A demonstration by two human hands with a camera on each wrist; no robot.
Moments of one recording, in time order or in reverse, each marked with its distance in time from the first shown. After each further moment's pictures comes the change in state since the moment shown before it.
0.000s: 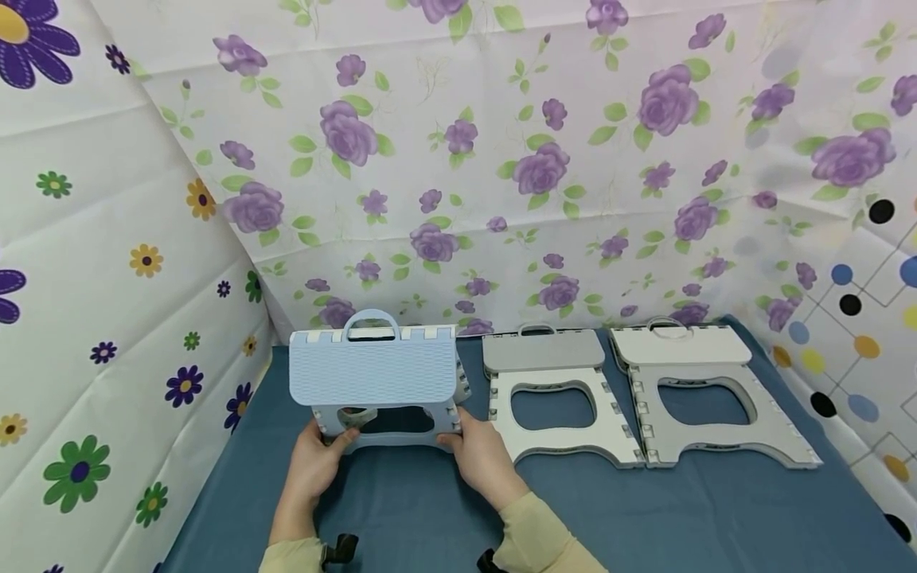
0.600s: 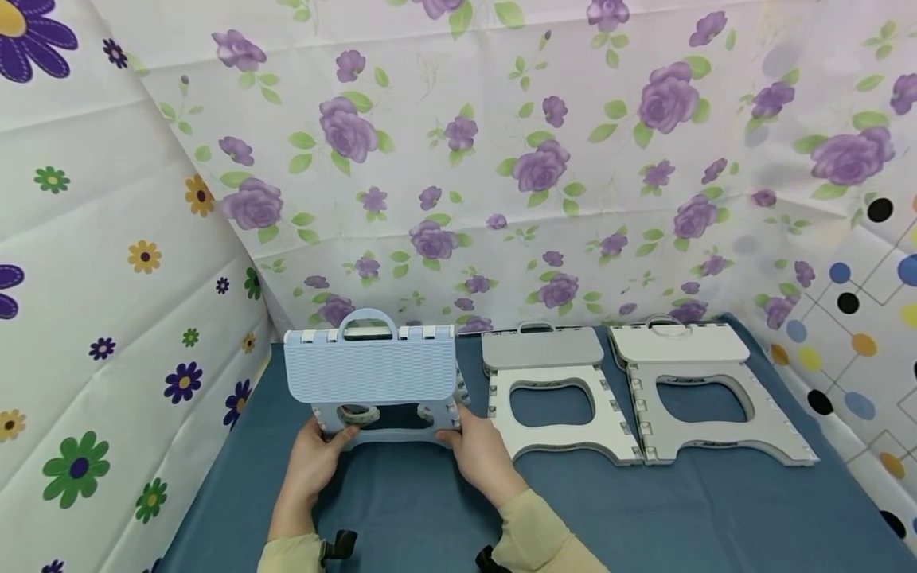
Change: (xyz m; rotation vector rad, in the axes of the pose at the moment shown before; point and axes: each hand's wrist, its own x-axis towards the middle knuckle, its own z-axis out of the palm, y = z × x) left_hand 0.003 -0.004 0.000 -0.003 -0.020 0.013; right_hand 0.001 0.002 0.002 -0.004 -0.001 0.011
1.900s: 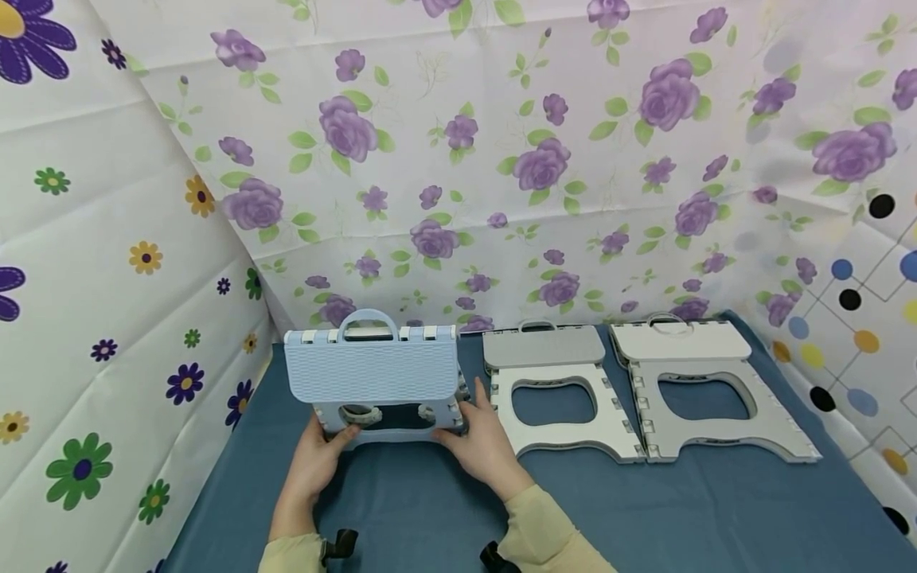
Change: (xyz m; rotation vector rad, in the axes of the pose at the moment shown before) left_hand 0.000 0.000 -0.004 -0.067 -0.069 0.044; right_hand 0.009 0.008 -0.002 0.036 0.062 -0.063
